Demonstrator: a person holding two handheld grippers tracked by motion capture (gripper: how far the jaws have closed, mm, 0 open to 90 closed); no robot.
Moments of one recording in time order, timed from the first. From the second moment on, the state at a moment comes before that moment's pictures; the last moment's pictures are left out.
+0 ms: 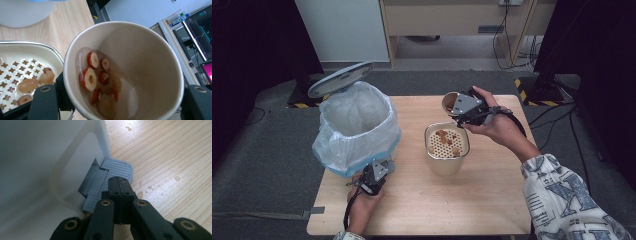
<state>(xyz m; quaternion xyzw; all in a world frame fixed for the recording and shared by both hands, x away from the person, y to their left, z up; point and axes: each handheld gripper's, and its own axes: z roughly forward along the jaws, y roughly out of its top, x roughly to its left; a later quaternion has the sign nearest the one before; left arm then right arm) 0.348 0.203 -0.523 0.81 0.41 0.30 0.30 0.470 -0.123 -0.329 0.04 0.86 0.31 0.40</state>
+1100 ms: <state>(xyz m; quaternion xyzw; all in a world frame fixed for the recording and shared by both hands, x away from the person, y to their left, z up) 0.348 0.203 -0.523 0.81 0.41 0.29 0.30 0.464 -0.129 -0.309 -0.04 0.84 0.26 0.47</state>
